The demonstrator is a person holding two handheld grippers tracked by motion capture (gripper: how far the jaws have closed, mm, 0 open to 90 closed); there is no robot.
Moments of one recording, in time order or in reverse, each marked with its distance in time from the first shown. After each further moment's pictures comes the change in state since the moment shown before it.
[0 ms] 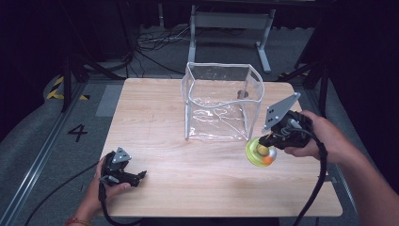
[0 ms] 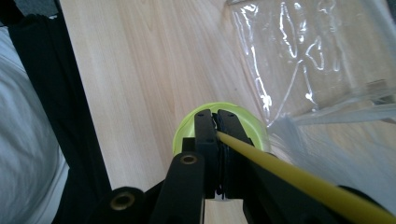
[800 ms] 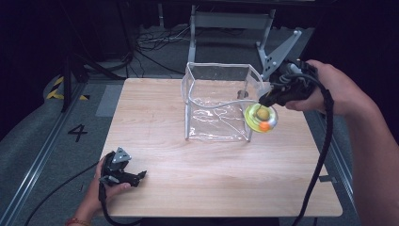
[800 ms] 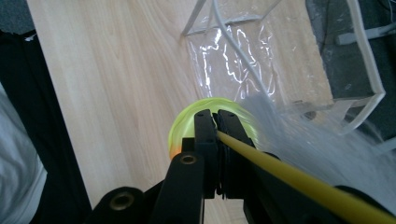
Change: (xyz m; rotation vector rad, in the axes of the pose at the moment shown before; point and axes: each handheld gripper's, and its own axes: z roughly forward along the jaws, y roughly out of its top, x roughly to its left) left arm 0.000 0.000 0.000 0.004 0.000 0.001; right arm -0.049 0.066 -0.063 0.042 -0.069 -0.027
